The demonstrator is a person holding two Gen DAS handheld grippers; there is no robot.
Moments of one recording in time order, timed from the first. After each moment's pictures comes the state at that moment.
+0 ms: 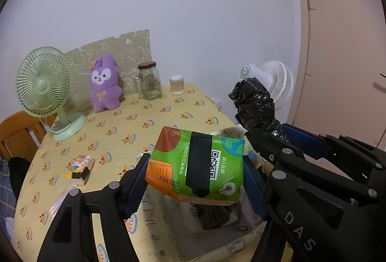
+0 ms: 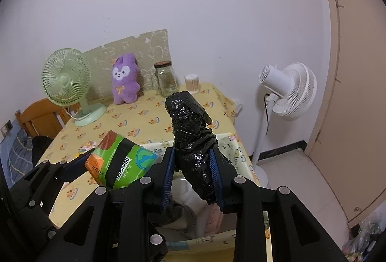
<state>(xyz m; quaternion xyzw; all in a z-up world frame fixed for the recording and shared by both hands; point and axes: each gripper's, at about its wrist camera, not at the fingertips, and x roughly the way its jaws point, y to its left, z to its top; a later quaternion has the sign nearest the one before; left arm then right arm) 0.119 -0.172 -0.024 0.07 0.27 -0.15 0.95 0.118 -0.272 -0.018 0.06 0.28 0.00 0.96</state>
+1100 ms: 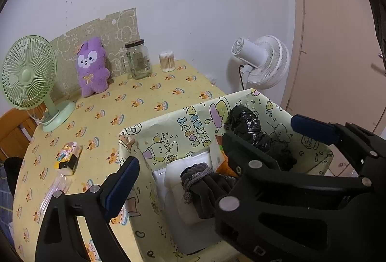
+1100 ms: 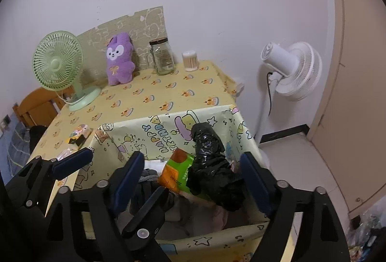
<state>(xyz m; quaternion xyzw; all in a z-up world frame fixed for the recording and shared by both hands) 0.132 -0.177 -0.050 0.09 0.33 -0.16 0.93 0.136 -0.274 -0.049 0.06 0.33 0.00 0.94</state>
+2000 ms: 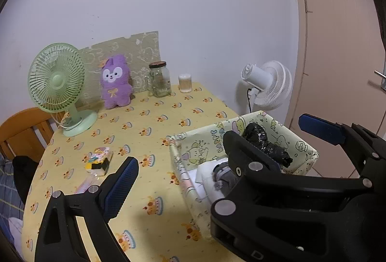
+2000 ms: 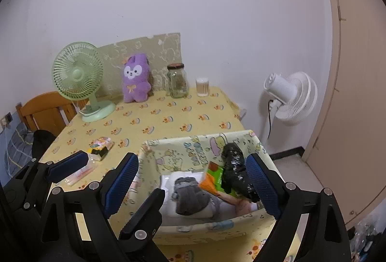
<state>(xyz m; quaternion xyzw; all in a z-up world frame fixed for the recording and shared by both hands) 0.084 -0.116 -0.013 0.06 0.27 -0.15 0.95 0.088 -0.216 -0.002 0.03 0.26 -0.01 0.97</state>
